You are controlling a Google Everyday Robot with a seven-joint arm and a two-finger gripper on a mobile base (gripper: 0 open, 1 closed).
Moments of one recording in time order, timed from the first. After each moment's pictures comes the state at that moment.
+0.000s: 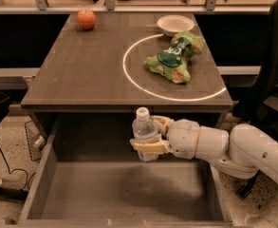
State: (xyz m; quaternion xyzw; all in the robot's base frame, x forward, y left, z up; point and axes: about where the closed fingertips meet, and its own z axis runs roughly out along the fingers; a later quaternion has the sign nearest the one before) arm 0.479 -0.014 0.785 -0.45 0.59 0.36 0.57
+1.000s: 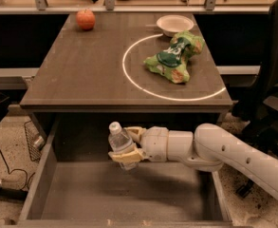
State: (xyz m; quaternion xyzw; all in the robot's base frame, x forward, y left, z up) arm 0.483 0.052 0.722 -0.50 0.58 0.38 0.52
